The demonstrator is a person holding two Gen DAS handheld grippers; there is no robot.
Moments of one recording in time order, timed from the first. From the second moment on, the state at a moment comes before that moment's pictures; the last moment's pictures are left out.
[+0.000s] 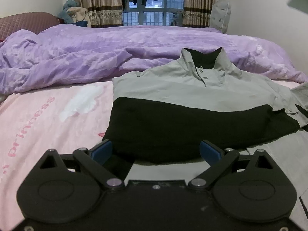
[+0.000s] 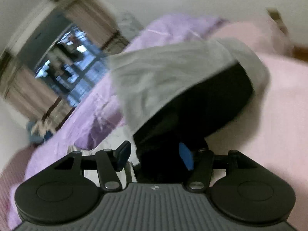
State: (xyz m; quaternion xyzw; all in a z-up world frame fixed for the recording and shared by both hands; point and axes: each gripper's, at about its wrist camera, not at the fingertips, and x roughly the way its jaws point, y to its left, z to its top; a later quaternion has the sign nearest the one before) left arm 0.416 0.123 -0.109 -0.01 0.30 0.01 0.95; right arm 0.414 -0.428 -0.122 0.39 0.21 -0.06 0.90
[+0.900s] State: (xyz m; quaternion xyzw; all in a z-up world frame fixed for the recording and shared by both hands) left arm 0.420 0.130 -0.110 -0.01 0.30 0.03 0.95; right arm 0.419 -0.499 -0.109 0.37 0.07 -0.15 0.91
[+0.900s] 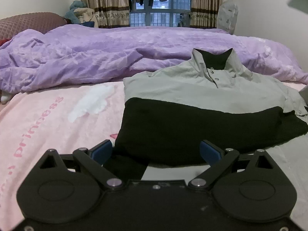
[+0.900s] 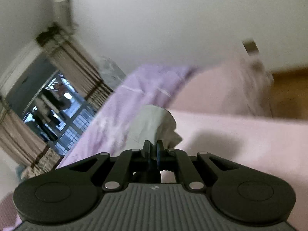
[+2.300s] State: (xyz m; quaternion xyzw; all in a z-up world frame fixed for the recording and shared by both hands) left arm 0.428 0.161 -0.124 -0.03 0.35 0.07 0.93; right arm 0.417 0.001 -0.102 0.05 0.16 0.13 0.98
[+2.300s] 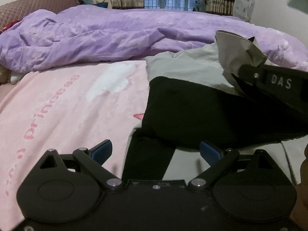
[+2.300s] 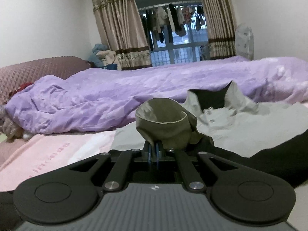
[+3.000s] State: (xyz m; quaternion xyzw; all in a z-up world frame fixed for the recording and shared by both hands) left arm 0.430 0.177 -0.130 -0.04 0.36 0.07 0.93; right arm 0.409 0.029 -0.122 0.06 0.20 0.13 0.97
